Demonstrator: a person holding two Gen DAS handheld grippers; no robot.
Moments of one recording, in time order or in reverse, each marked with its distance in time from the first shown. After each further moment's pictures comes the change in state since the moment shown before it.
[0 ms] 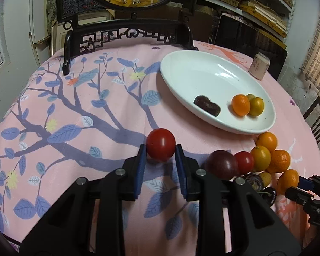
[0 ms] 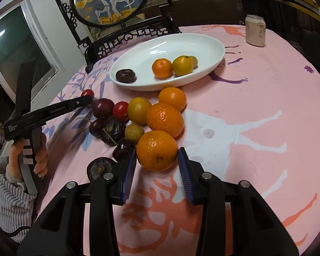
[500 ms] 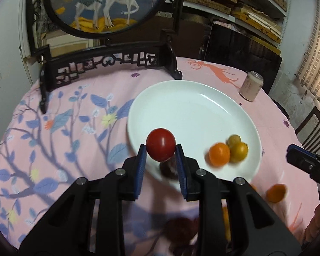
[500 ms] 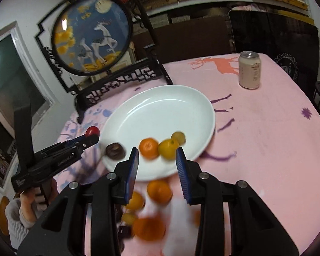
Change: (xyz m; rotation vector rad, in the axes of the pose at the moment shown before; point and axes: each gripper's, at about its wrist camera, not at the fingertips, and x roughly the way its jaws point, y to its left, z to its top) left arm 0.028 -0.044 0.075 0.021 -0.031 -0.028; right arm 0.000 -0.027 0.115 0.080 -0.114 -0.014
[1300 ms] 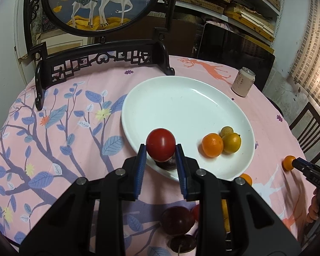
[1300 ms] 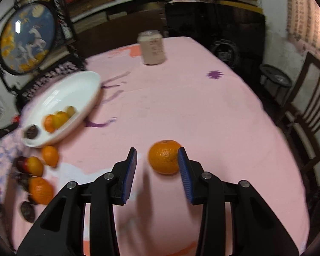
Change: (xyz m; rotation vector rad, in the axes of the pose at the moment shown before) left arm -0.015 0.001 -0.017 0.024 -0.015 -0.047; right arm -0.053 -0.122 -0.069 0.096 0.000 -0.407
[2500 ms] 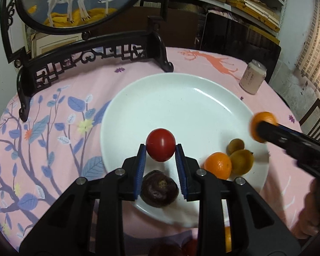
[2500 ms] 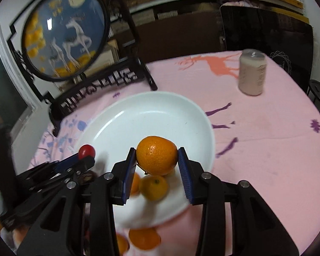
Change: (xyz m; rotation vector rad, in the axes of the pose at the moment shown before) left arm 0.057 -0.019 0.028 0.035 0.067 0.040; right arm 0.058 0.159 0.086 -0.066 0.001 0.301
